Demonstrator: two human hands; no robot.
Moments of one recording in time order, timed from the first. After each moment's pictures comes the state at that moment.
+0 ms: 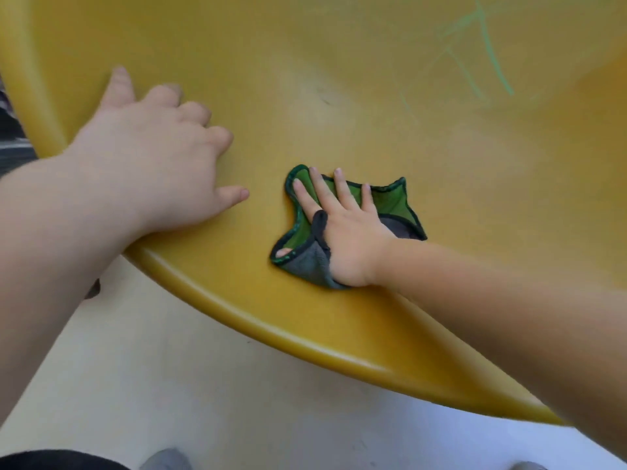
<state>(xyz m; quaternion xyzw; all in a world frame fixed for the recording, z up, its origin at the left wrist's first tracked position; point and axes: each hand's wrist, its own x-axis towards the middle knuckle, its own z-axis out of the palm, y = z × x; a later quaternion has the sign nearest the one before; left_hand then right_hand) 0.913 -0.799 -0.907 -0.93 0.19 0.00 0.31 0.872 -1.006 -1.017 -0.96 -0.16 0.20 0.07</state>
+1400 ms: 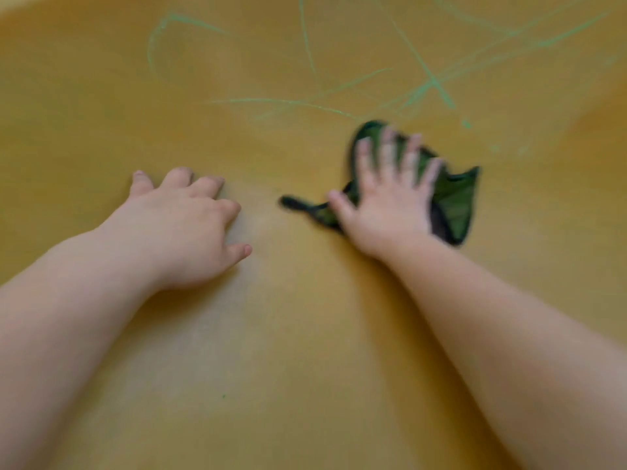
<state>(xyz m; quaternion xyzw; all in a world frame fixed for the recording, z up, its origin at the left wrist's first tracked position) 1.019 -0.880 -0.919 -0.93 0.20 0.09 0.30 1.022 -1.110 -1.042 -0.99 0.13 -0.07 0.07</state>
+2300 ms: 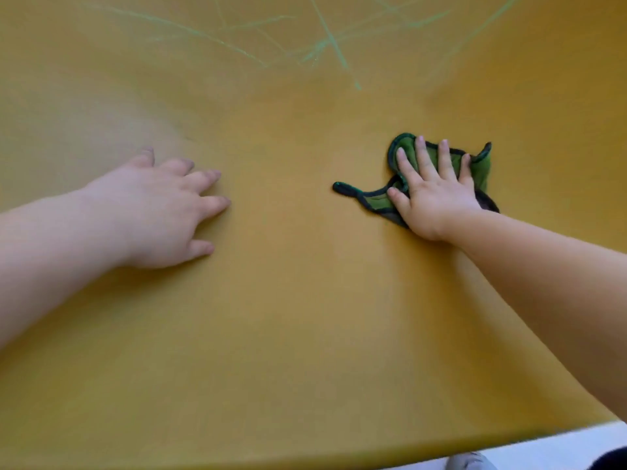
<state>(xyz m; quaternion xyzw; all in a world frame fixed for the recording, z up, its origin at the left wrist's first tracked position) 0.967 -0.920 -0.958 -0.85 0.38 0.08 0.35 0.884 -1.262 -1.023 -0.97 0.20 0.14 -0.06</state>
